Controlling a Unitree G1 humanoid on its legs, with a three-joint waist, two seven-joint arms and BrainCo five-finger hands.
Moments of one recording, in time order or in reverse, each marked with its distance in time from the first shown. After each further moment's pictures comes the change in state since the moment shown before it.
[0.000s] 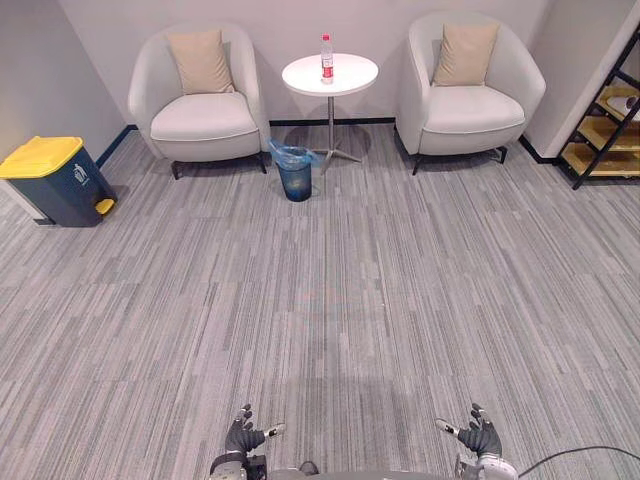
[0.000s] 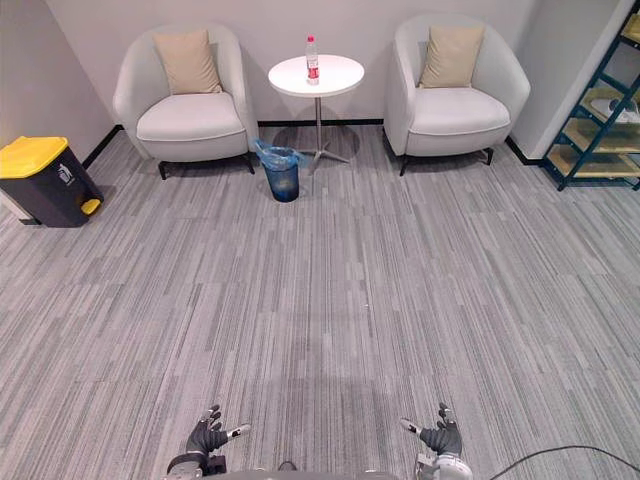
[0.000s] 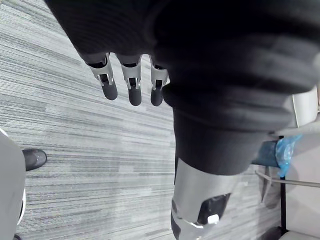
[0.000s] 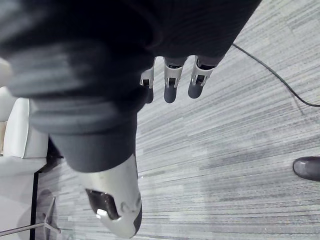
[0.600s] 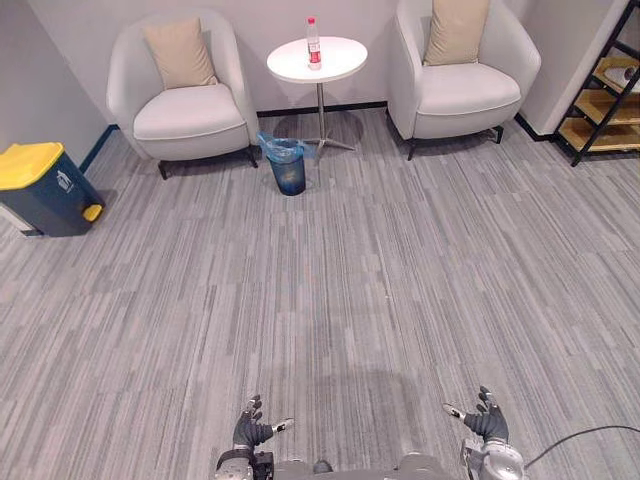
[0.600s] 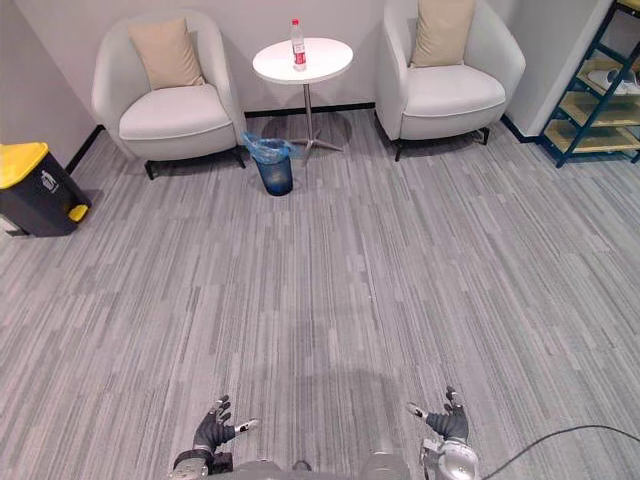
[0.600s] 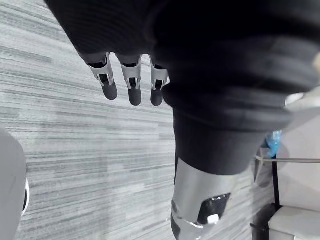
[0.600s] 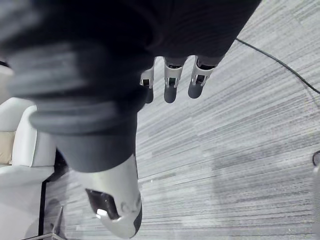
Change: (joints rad) left arm 0.024 0.037 -0.041 -0.112 -0.005 0.004 0.019; right arm -0.010 -0.032 0.014 -0.036 0.000 0.023 -0.034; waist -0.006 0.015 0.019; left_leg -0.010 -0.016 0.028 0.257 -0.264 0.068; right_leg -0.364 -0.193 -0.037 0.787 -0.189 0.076
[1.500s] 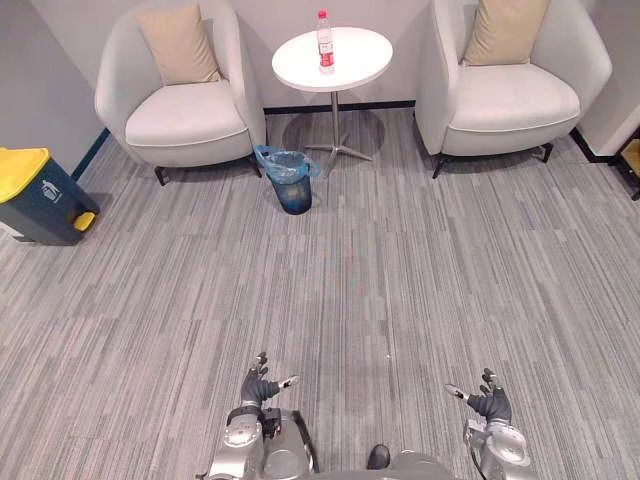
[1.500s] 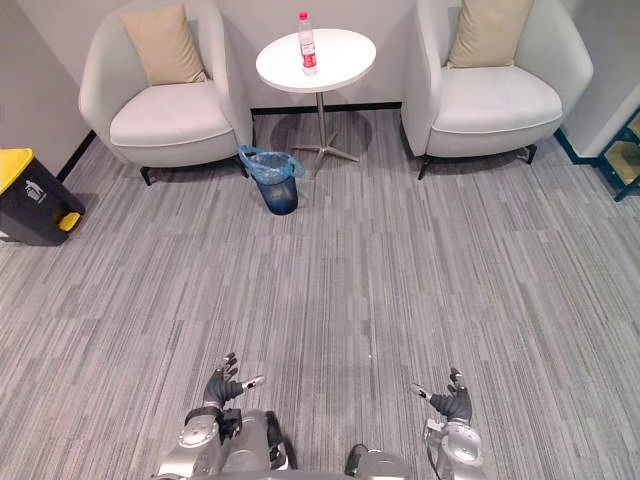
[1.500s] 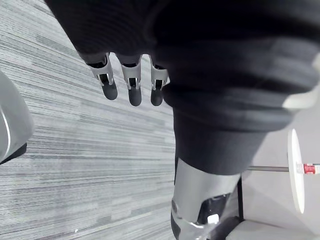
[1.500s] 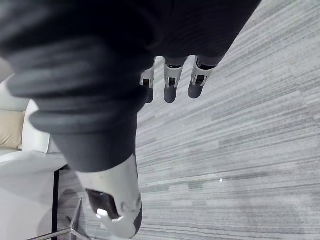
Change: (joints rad) left arm -0.124 -0.067 0.003 -0.015 -0.006 0.004 0.022; right arm -0.063 -0.031 0.031 -0.009 0.087 -0.004 -0.028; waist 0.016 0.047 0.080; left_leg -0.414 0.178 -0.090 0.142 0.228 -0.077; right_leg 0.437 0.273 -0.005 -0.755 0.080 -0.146
